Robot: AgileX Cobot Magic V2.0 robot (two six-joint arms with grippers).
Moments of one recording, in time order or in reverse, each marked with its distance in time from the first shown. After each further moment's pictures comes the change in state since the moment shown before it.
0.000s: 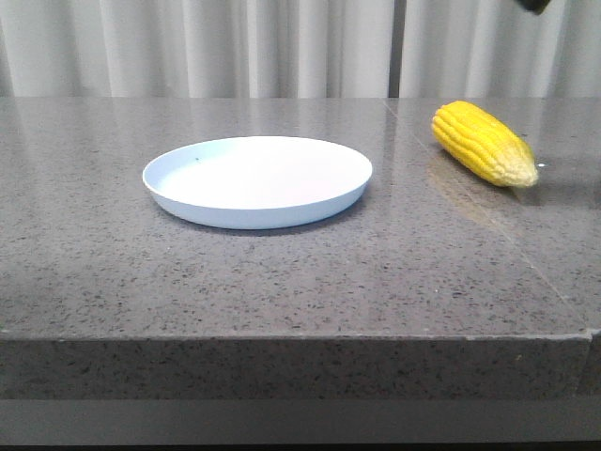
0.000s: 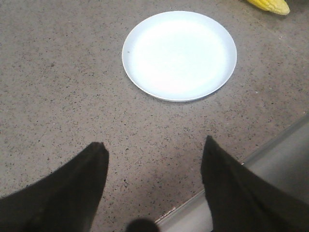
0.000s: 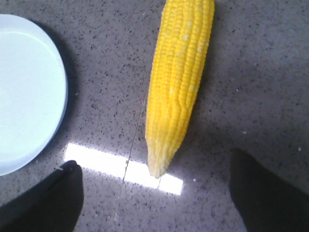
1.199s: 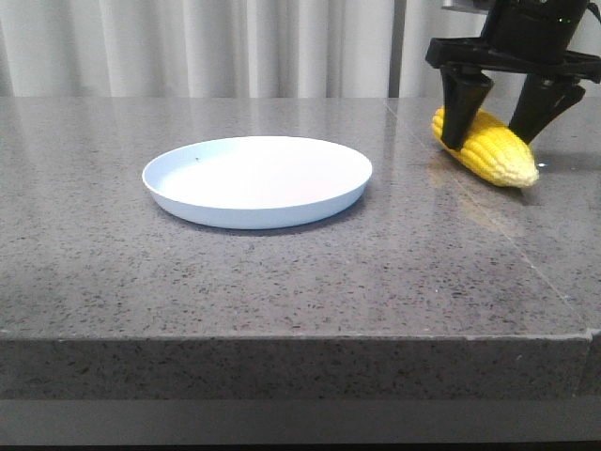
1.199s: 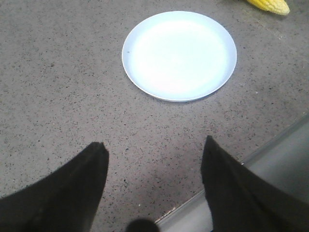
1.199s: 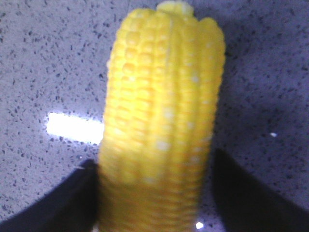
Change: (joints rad) left arm 0.000 0.000 0.000 0.000 0.000 0.000; right arm 0.036 0.440 -0.216 -0.076 -0.042 0.045
